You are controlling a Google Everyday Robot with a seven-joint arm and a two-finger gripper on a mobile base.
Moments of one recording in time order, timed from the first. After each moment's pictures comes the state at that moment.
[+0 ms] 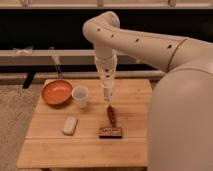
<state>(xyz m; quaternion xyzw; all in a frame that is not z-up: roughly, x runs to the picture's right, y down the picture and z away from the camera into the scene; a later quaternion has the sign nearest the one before) 0.005 -0.068 0.689 -0.18 0.24 0.66 0.69</state>
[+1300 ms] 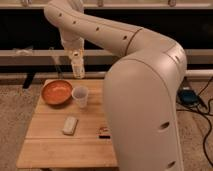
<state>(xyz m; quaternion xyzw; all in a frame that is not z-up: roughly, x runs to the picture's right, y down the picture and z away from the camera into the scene) -0.151 -0.168 0.707 -0.17 0.08 0.60 0.78</state>
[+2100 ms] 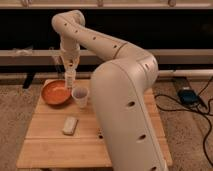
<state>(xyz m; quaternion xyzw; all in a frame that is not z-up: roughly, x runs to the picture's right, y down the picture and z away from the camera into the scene) -0.190 -0.122 0.783 -0.29 0.08 0.57 0.76</state>
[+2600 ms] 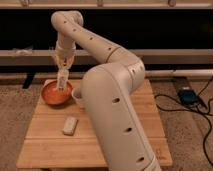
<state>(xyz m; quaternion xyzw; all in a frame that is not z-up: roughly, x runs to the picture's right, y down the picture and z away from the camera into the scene) -0.231 -0.125 0.786 -0.35 0.05 0.55 0.76</state>
